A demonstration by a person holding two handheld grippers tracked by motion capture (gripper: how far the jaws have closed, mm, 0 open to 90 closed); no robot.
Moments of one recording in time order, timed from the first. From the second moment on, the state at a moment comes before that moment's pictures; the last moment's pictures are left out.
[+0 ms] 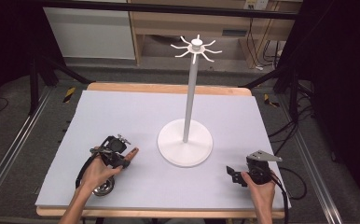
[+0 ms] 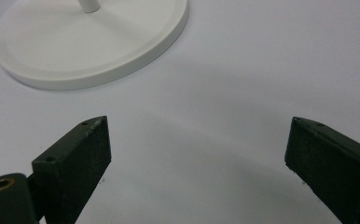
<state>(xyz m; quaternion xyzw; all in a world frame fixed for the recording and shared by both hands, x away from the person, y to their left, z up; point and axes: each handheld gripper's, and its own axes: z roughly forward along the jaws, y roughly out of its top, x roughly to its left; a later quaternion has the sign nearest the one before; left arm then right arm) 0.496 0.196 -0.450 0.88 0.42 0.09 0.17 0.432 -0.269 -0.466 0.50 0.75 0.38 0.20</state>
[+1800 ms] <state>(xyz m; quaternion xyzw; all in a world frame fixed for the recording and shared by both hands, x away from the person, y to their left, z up) 0.441 0.212 -0.344 0.76 0.39 0.22 0.47 0.430 -0.268 -0.468 0.50 0.74 0.40 0.21</state>
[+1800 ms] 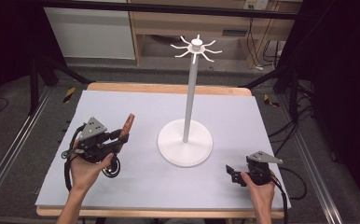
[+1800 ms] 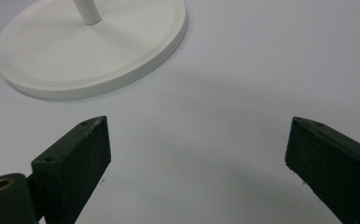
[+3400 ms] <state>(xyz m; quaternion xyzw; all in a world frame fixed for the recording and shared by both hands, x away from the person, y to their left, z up) 0.447 0.162 -0.255 0.72 0.32 0.26 0.56 0.430 -0.268 -0.472 0.49 0.74 0.40 0.22</state>
